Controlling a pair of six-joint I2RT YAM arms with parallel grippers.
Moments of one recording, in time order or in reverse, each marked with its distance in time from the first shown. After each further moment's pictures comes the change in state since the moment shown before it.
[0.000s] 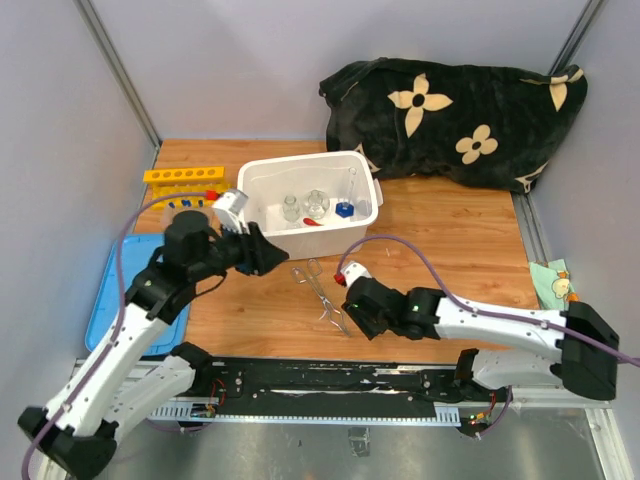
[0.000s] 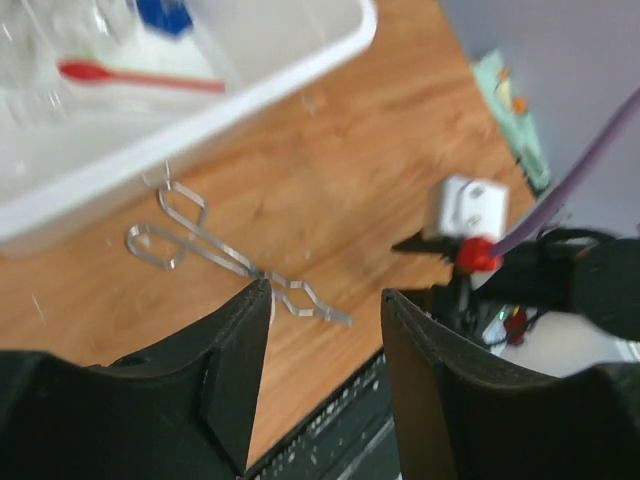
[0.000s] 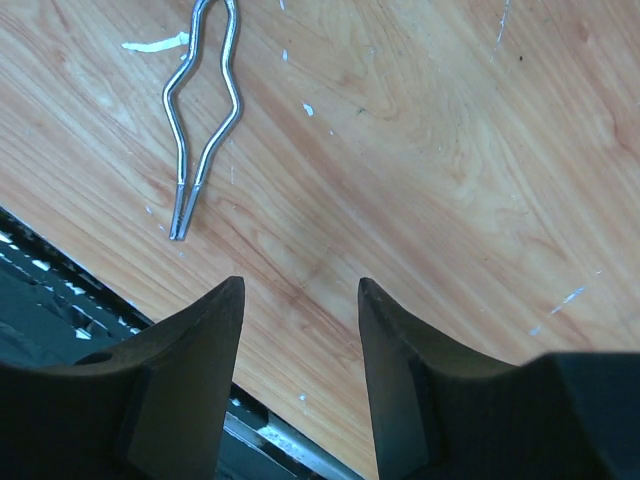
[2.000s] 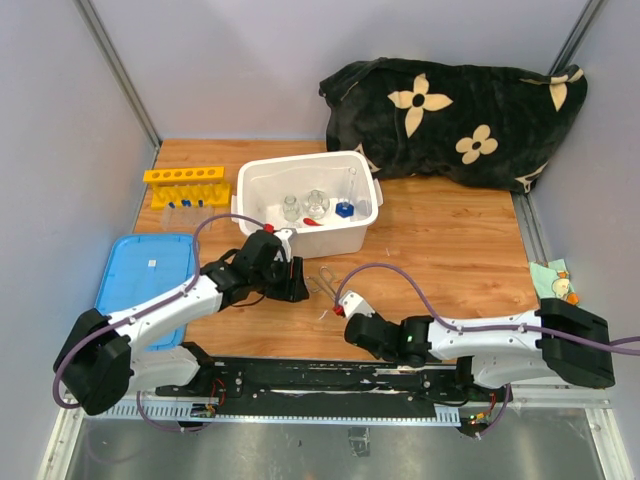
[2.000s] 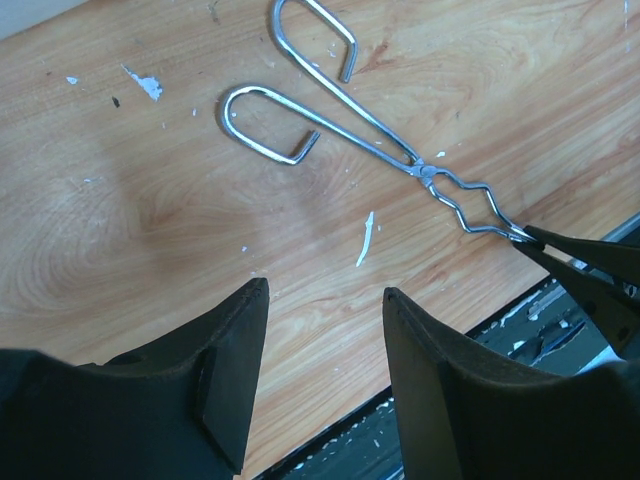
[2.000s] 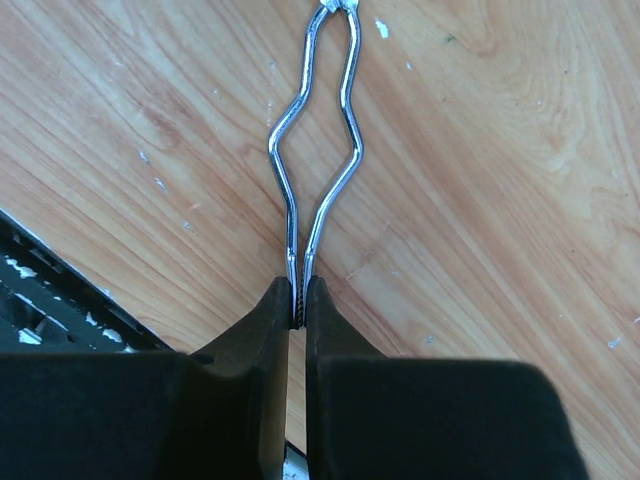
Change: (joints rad) left arm -0.266 0.423 -0.244 0.124 -0.218 -0.055; right arm 0.175 -0.013 -0.250 0.206 0.113 0.091
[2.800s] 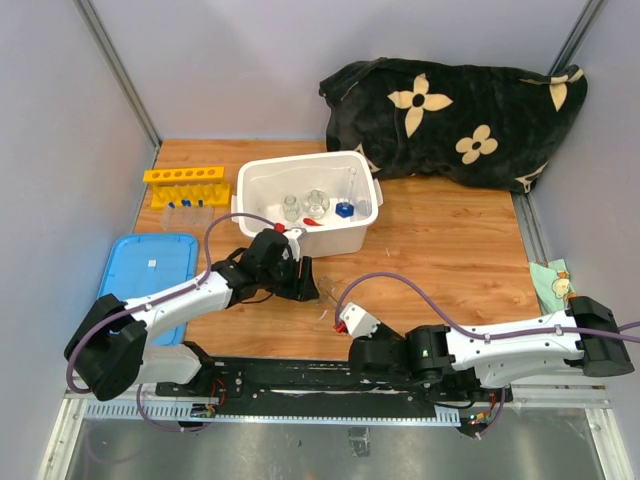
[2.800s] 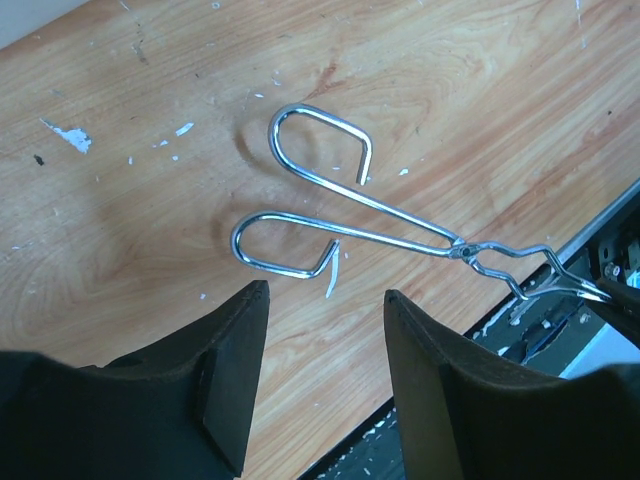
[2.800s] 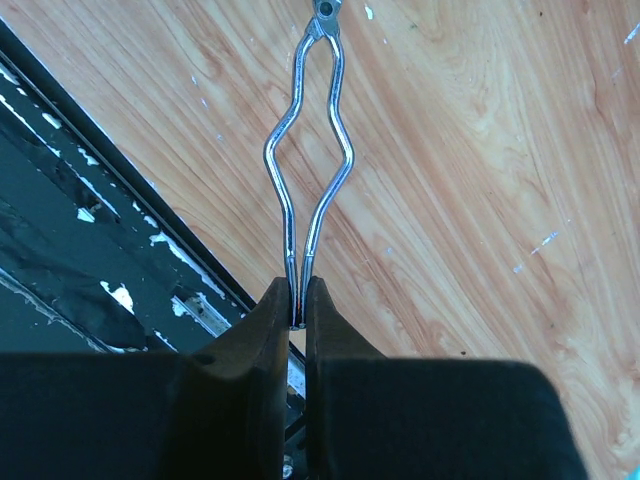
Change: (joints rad) left arm -0.010 0.094 -0.011 0.139 0.078 0.011; right arm 0.243 -0.123 0.160 -0.362 0.166 0.098
